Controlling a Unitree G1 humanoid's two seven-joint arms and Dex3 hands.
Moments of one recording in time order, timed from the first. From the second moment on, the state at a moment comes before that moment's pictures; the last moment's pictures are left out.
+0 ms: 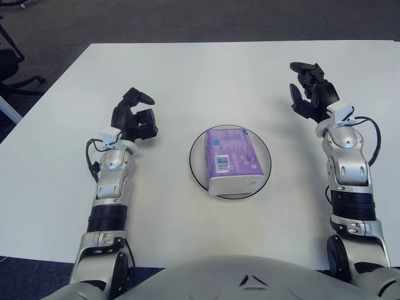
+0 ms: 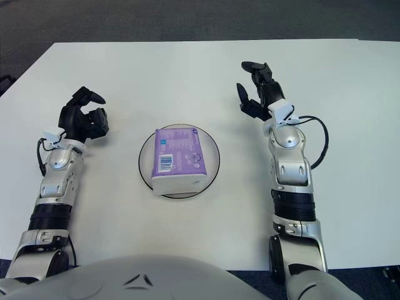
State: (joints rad) left arm -0.18 0.16 0.14 0.15 -0.18 -0.17 -0.04; right arm -0.32 -0.26 -0.15 -0.09 -0.07 0.19 0.11
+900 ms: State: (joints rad) left arm -0.18 0.15 0.14 0.12 -0.15 -0.14 0.00; right arm -0.23 -0.14 -0.23 -0.01 0.09 0.11 0.03
